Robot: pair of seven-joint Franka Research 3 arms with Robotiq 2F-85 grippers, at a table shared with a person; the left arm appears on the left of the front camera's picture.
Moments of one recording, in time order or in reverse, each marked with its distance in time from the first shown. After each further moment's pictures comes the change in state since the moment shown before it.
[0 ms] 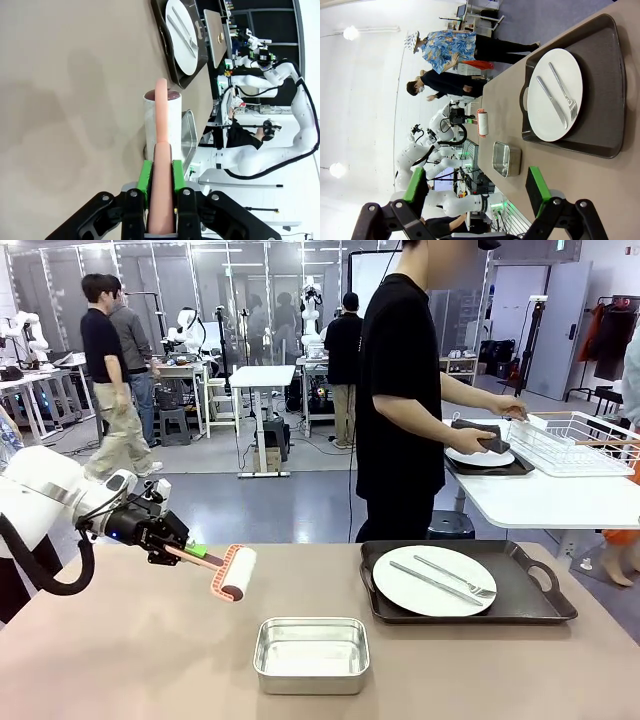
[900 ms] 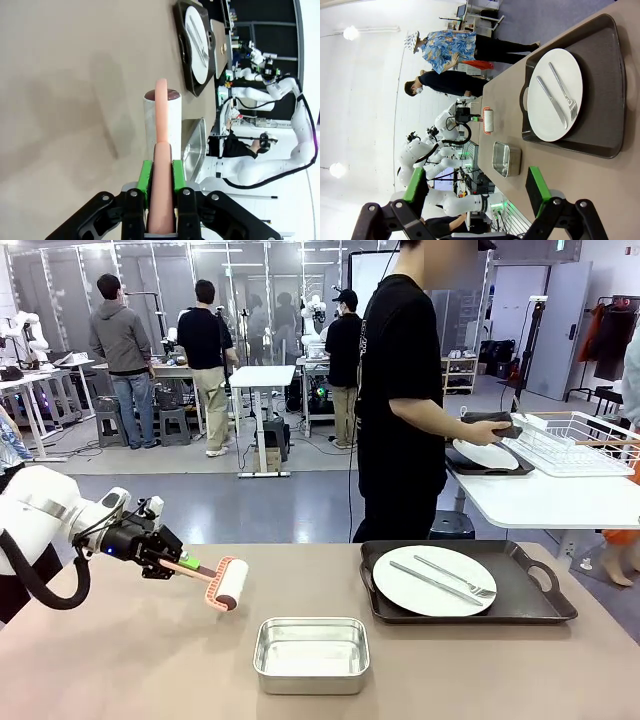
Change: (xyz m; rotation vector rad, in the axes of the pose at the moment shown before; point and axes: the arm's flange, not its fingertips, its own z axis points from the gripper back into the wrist) left arm -0.006 0.047 0.007 -0.003 -0.043 0.087; right arm 0.000 0.000 0.000 0.000 0.000 0.000
